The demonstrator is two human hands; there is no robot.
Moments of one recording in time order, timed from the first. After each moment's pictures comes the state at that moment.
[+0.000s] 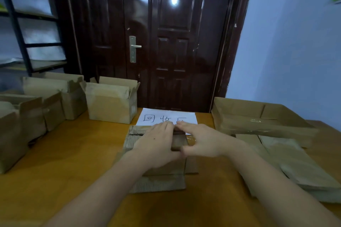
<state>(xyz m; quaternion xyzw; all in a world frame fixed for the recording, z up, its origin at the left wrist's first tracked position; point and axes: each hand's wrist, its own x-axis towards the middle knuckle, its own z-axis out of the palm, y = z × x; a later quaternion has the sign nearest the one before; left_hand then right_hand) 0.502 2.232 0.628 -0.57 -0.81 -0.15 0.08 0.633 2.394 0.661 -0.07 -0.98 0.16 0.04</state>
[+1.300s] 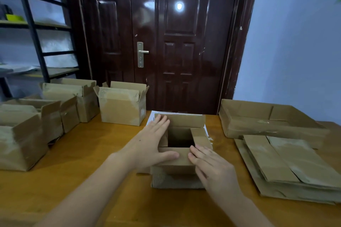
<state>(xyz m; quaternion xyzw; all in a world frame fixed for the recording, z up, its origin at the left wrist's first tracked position) 0.470 2.181 0.626 -0.58 -0.80 -0.17 0.05 0.689 2.320 0.581 -0.03 -0.90 -0.01 0.42</state>
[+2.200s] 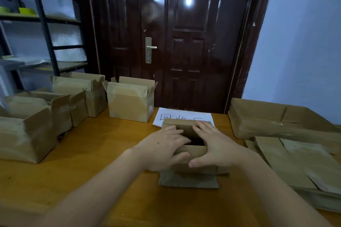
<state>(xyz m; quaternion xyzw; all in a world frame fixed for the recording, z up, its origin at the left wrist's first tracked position) 0.471 2.188 0.620 -0.68 -0.72 -0.11 0.13 0.629 2.374 0.644 -0.12 -0.99 0.10 -0.02</state>
